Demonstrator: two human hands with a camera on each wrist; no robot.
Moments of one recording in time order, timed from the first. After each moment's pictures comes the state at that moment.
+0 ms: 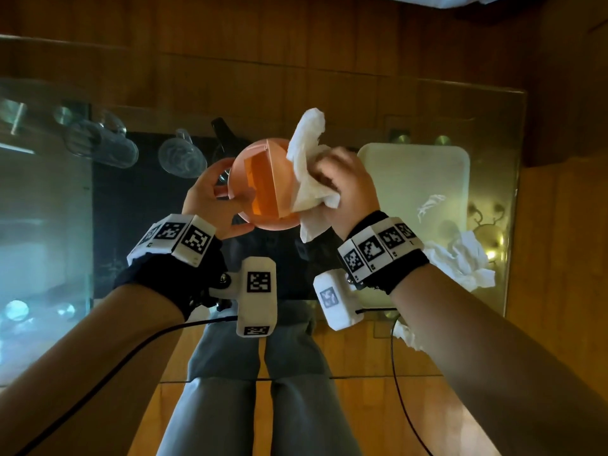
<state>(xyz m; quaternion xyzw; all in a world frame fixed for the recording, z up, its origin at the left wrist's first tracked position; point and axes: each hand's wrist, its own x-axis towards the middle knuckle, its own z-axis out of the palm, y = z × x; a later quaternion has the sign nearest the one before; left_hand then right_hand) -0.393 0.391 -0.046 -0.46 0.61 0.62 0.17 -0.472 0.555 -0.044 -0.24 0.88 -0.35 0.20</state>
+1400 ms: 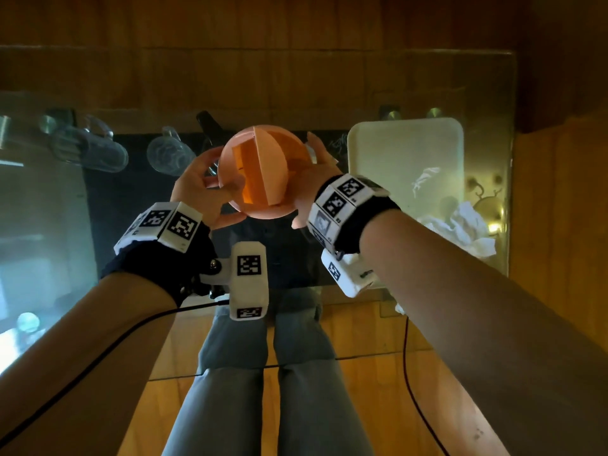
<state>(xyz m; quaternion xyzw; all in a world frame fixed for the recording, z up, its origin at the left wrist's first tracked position) -0.398 0.389 -0.048 -0.47 0.58 0.63 0.20 -0.481 0.531 -0.052 -0.43 0.79 0.13 0.41</state>
